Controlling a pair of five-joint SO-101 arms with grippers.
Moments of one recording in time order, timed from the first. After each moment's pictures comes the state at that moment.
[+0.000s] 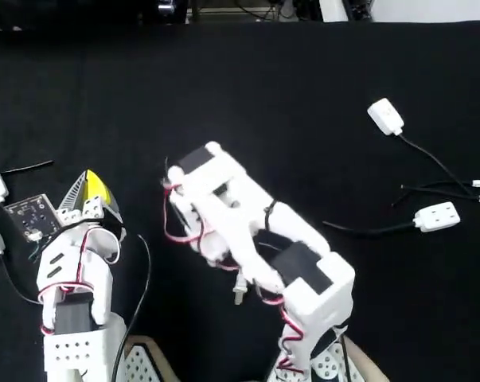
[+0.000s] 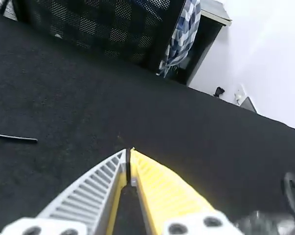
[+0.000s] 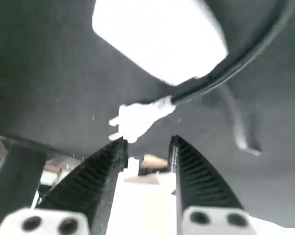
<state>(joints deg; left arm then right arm) -10.9 -103.8 96.5 28.2 18.7 -38.5 17.3 10.0 99.8 3.5</state>
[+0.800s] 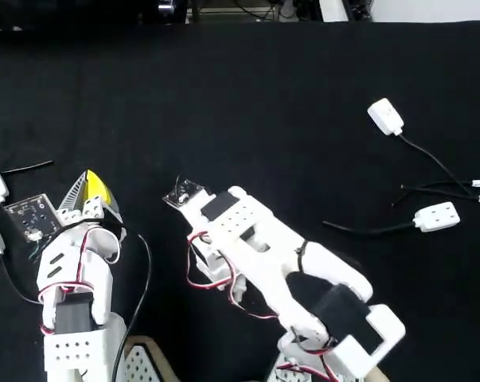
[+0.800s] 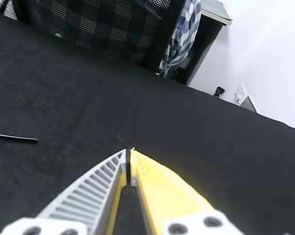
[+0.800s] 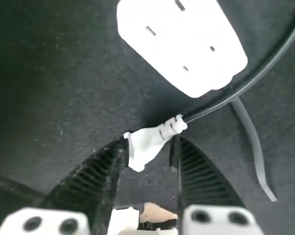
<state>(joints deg) -10.9 -103.8 96.5 28.2 18.7 -41.0 -4.5 39.3 75.3 3.1</state>
